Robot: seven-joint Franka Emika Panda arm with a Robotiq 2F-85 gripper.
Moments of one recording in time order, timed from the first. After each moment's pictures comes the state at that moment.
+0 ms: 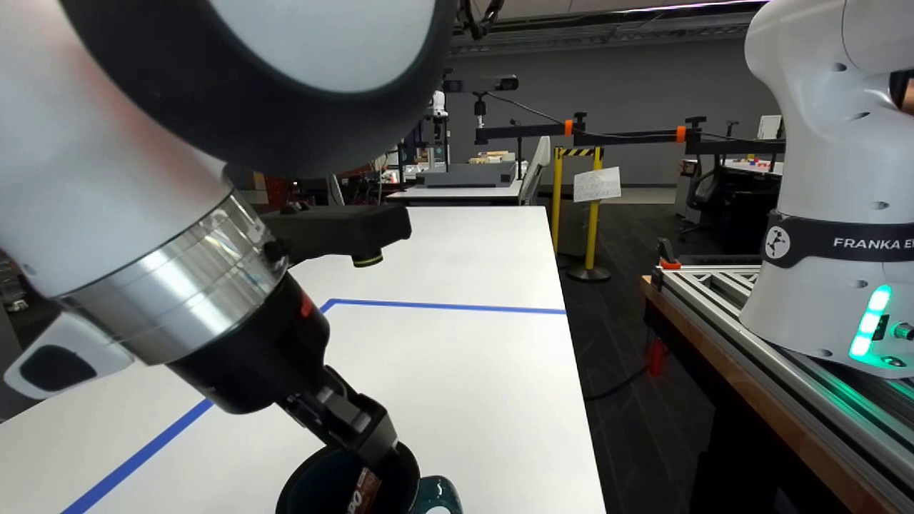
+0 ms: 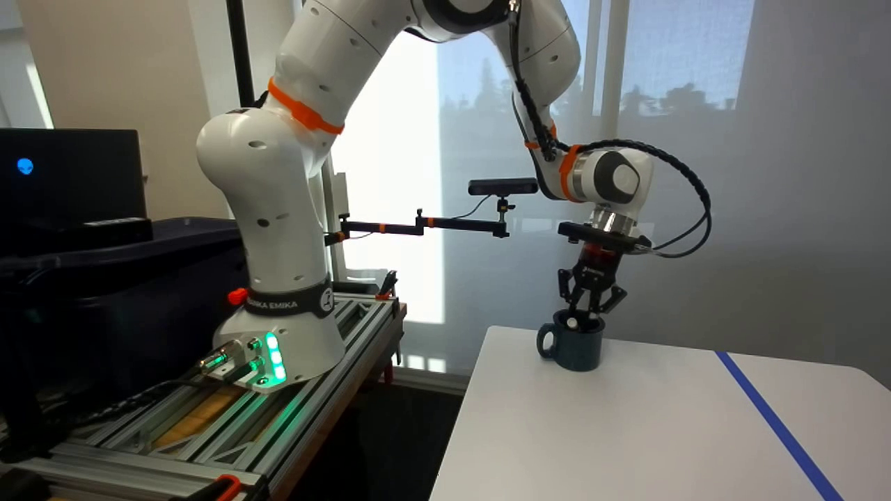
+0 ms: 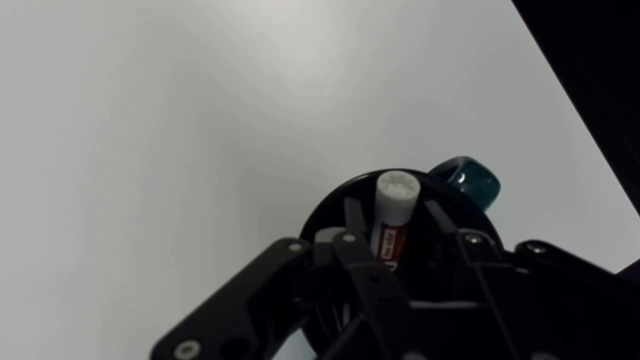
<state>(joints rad) 0.29 0.62 0.21 -1.88 -0.34 2.05 -0.31</state>
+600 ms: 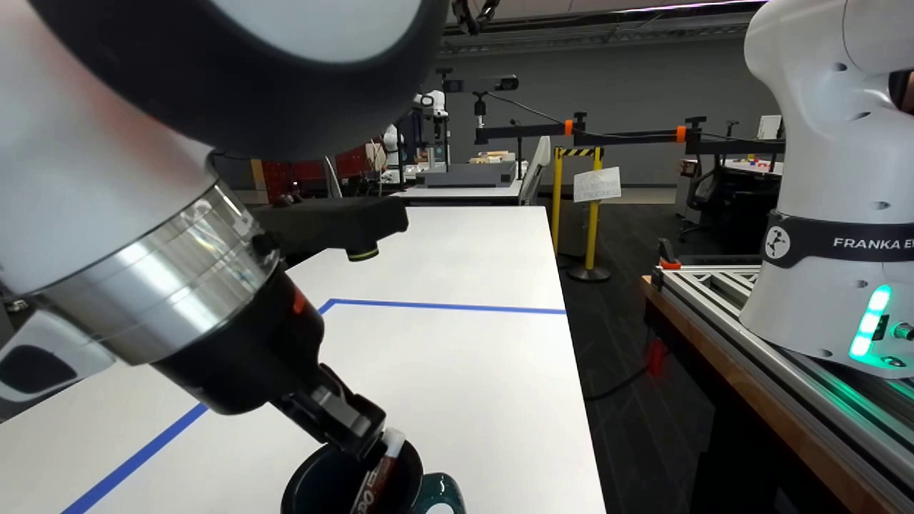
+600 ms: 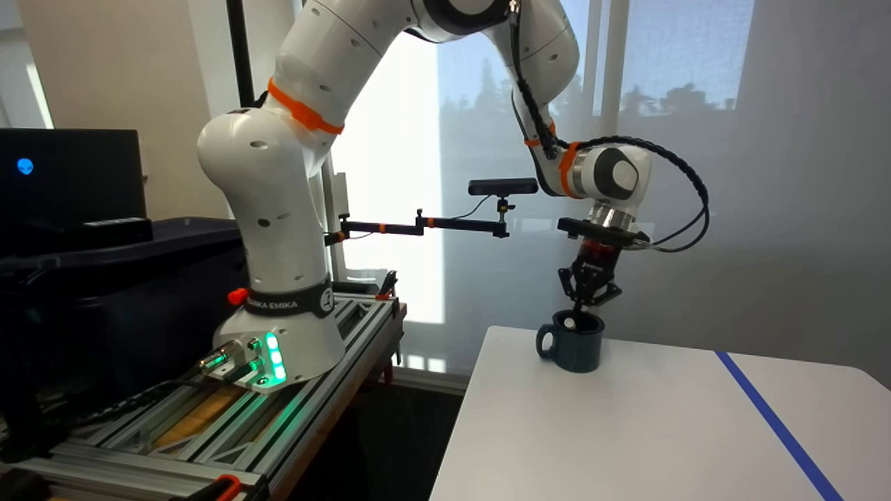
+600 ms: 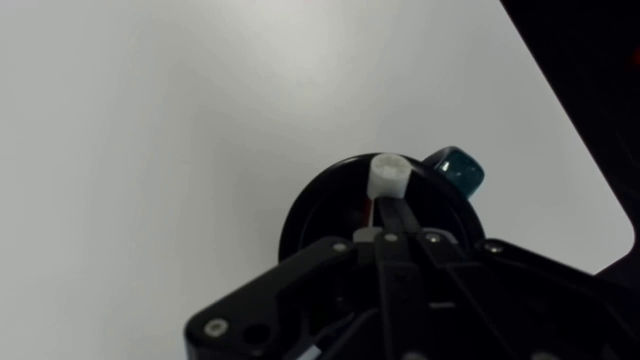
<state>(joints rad) 0.30 0.62 0.21 -1.87 -0.34 2.02 -0.30</state>
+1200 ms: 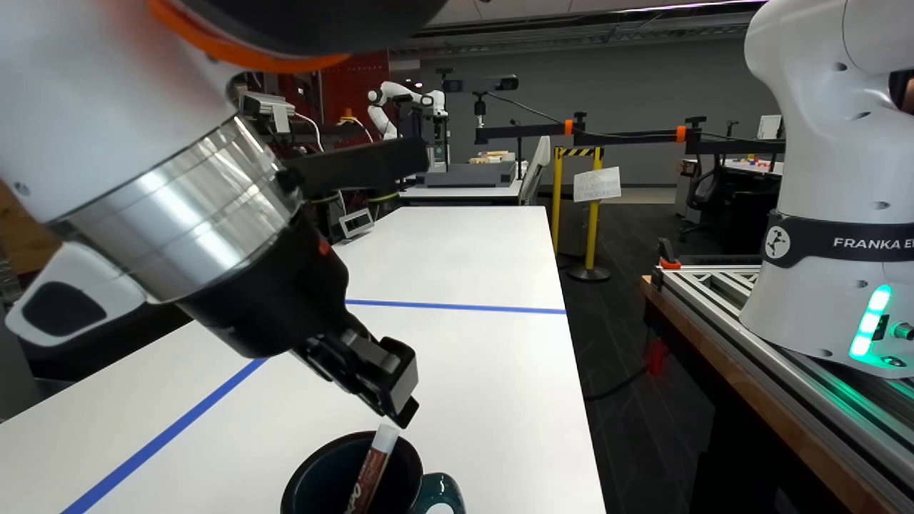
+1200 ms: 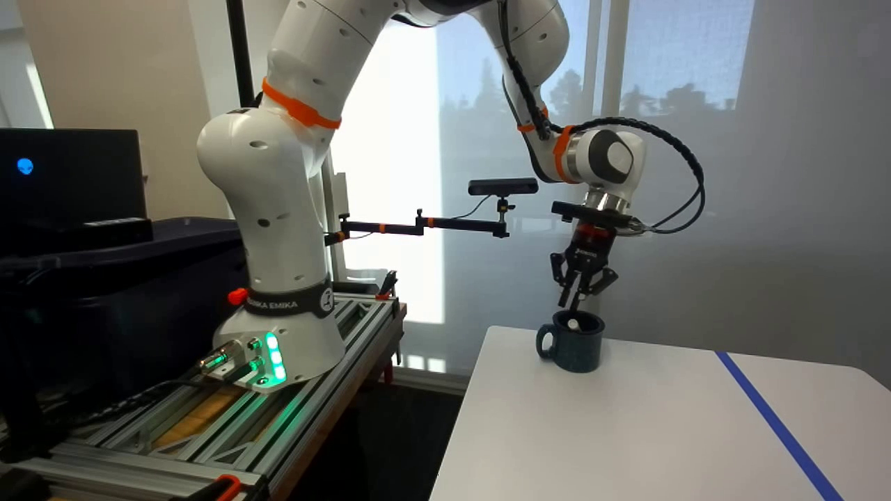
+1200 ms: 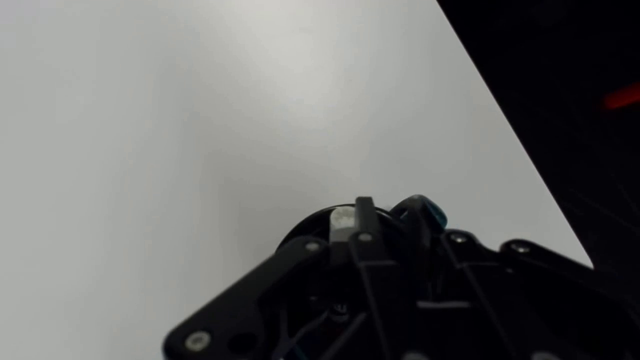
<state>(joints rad) 0.29 0.53 0.23 -1.93 -0.34 1.95 -0.32</state>
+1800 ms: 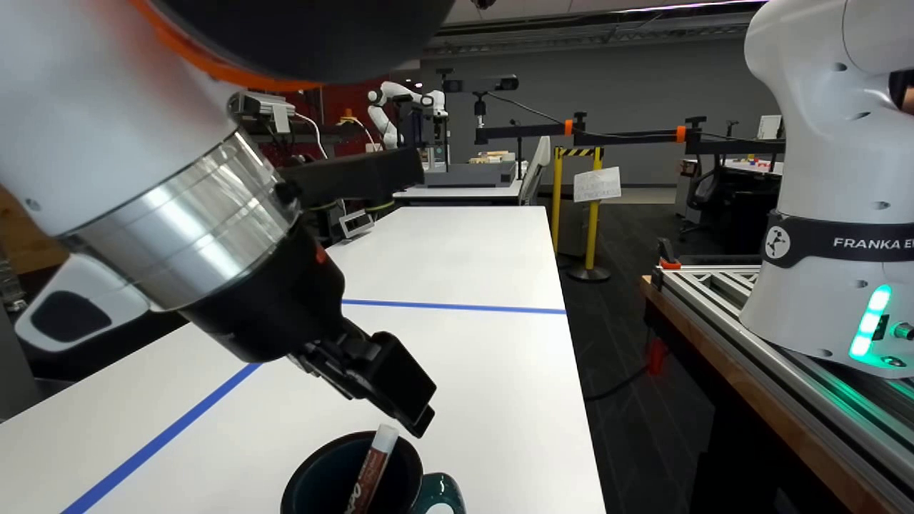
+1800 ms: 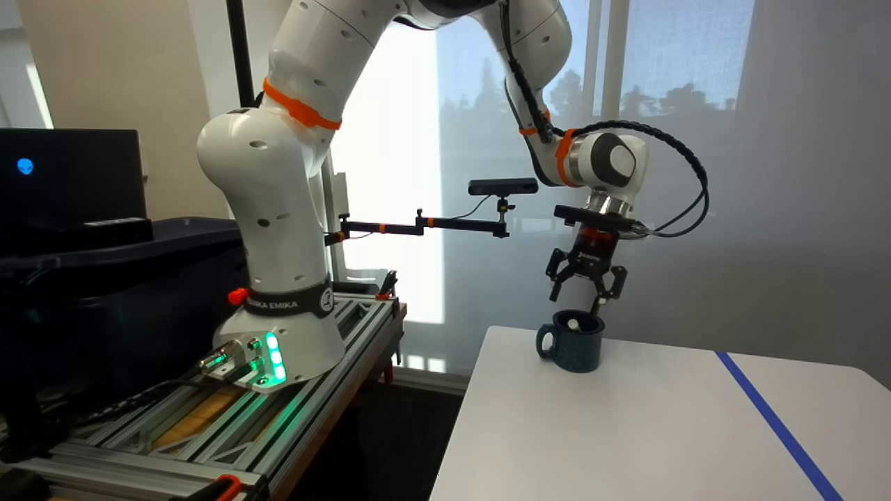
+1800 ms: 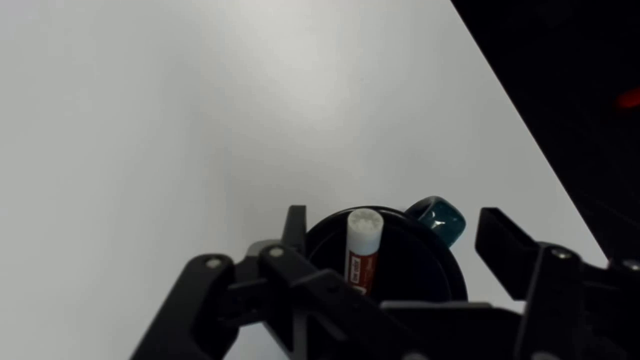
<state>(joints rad) 0.29 0.55 0.21 -1.92 -0.36 1.96 -0.32</state>
